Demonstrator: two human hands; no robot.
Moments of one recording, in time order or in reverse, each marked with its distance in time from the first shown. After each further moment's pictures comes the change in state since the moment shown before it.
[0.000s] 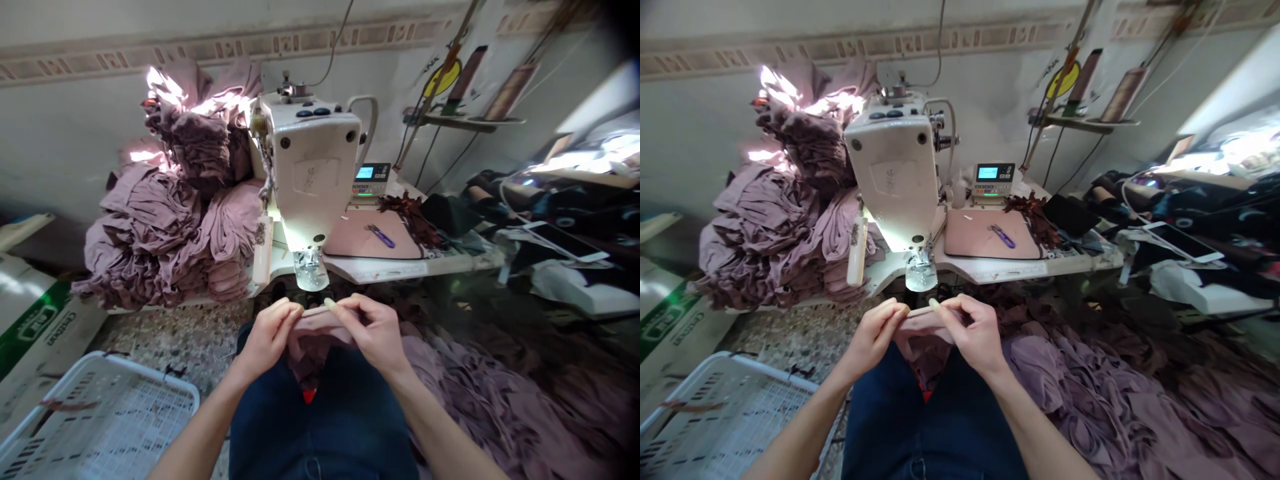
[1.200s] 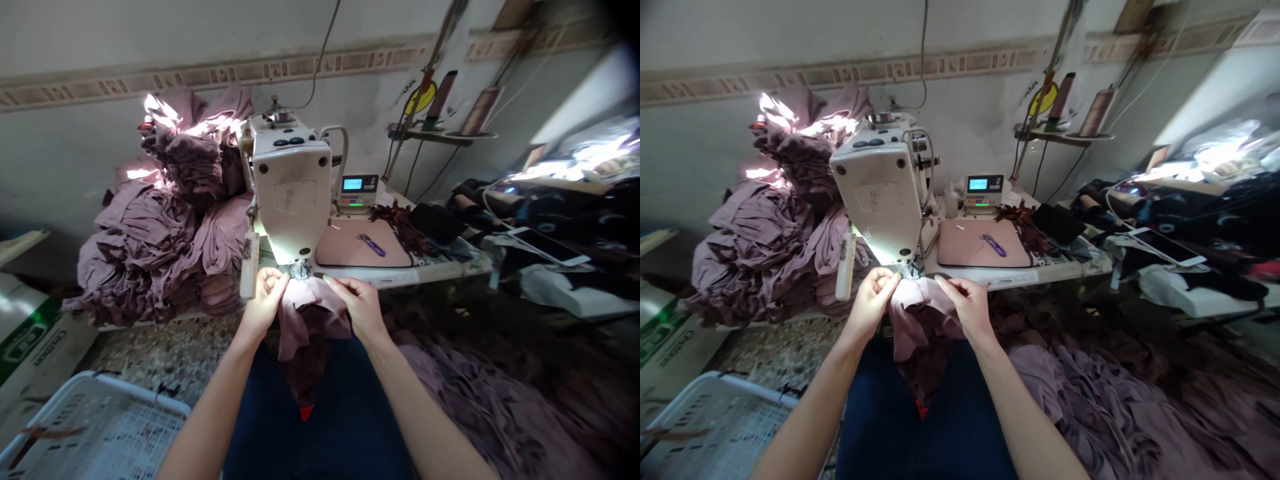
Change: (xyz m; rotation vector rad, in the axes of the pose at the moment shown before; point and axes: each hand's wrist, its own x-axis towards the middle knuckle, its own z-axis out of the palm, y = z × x) left_hand 0.071 -0.015 0.012 -0.528 0.326 -0.293; right_hand 0.056 0.051 0.008 0.279 0.166 0.226
